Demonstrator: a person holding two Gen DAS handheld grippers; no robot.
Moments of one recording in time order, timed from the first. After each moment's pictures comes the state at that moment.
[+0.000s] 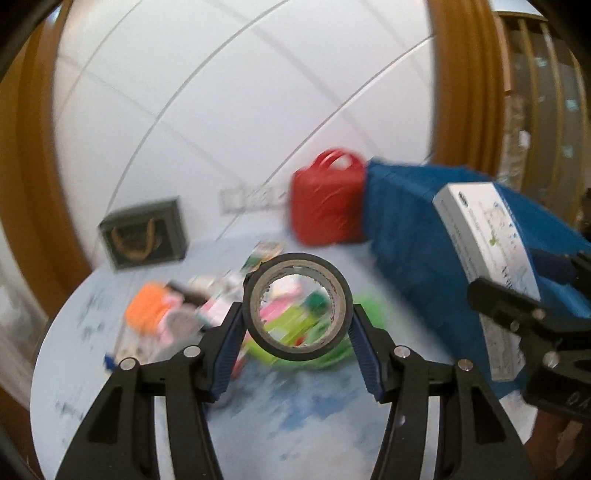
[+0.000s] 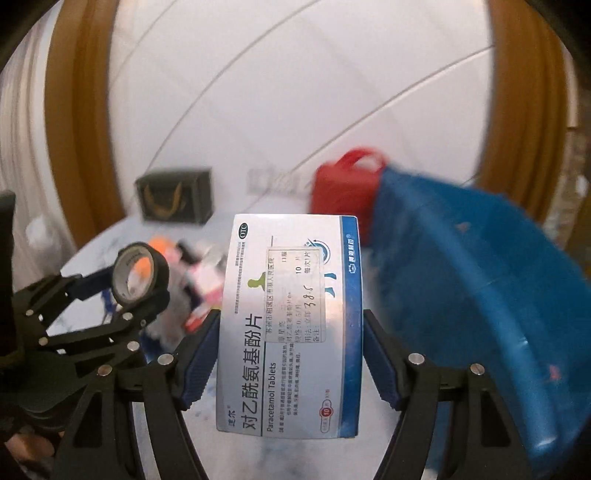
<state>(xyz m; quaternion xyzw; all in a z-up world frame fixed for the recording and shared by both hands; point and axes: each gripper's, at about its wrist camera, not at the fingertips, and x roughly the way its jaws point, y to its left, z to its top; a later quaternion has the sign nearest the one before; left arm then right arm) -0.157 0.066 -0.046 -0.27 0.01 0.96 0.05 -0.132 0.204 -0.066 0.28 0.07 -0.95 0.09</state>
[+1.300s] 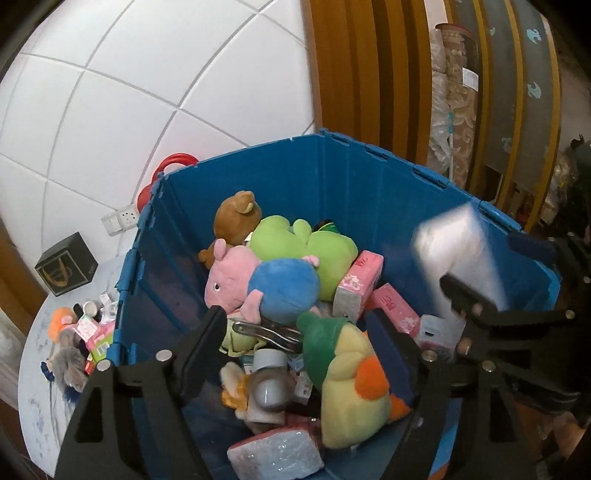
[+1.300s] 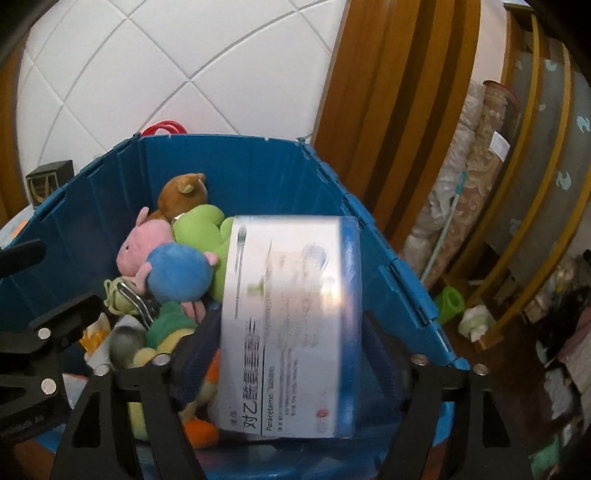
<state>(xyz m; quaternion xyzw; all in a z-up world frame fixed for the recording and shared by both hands) -0.182 0.498 -0.035 -0.34 0.07 0.94 0.07 -0.167 0.629 -0.063 0.34 0.10 -0.94 -0.02</state>
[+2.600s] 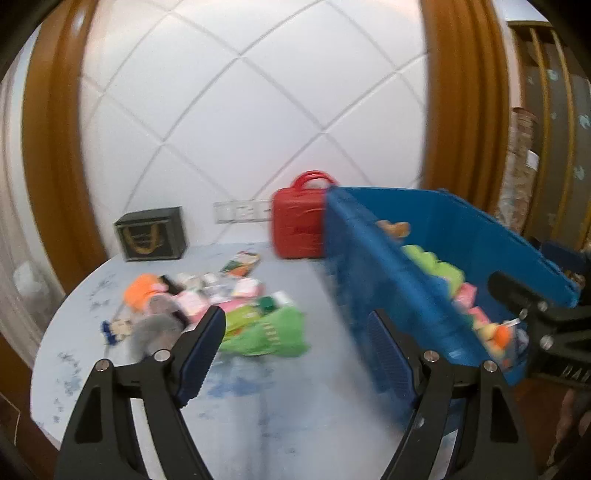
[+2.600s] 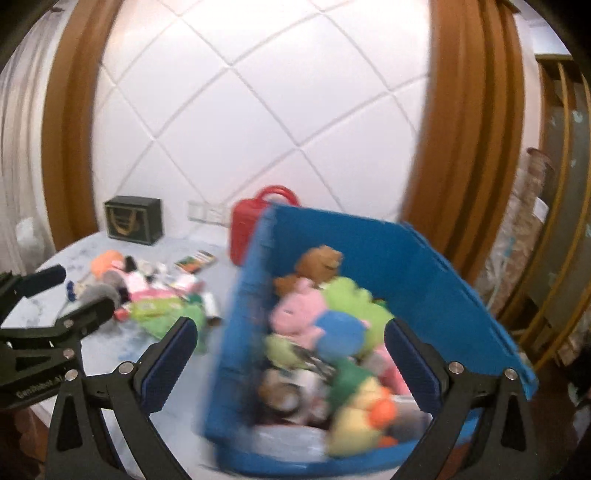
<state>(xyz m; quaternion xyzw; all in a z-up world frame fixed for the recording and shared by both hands) -0.073 0.194 -0.015 -0.27 -0.02 0.96 -0.04 -0.079 0.376 0.006 0.24 0.11 -0.96 0.09</state>
